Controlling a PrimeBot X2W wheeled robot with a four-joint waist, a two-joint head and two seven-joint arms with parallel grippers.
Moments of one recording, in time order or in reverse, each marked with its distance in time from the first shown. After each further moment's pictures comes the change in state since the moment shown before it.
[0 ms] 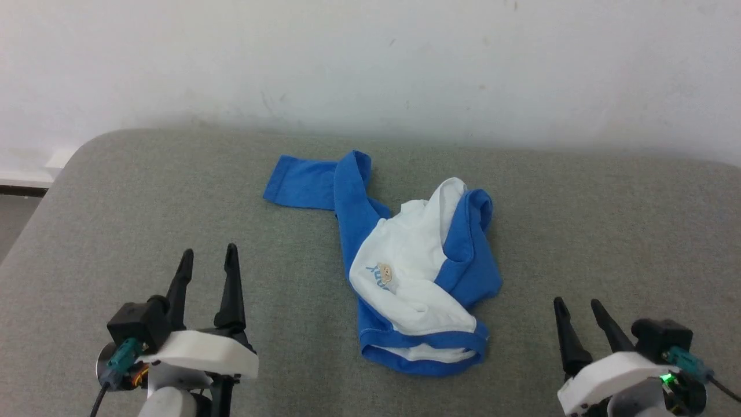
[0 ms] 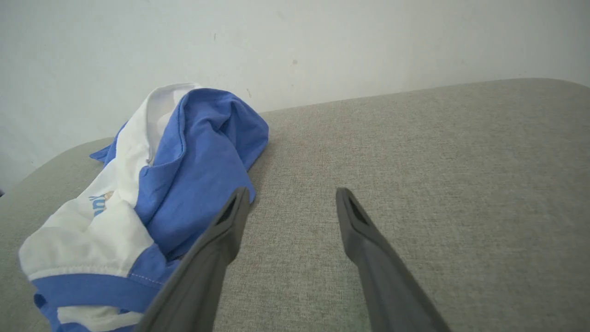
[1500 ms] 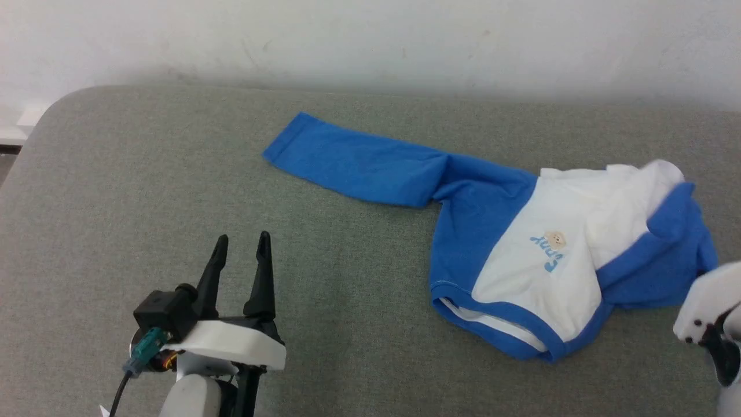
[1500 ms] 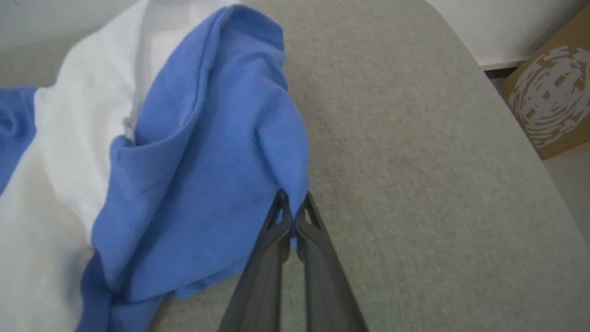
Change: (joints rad) left arm -0.029 -0.127 0.053 0.017 0.072 -0.116 0.000; right arm -0.311 -0.012 -0.455 -0.052 -0.318 0.000 0.667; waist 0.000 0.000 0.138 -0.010
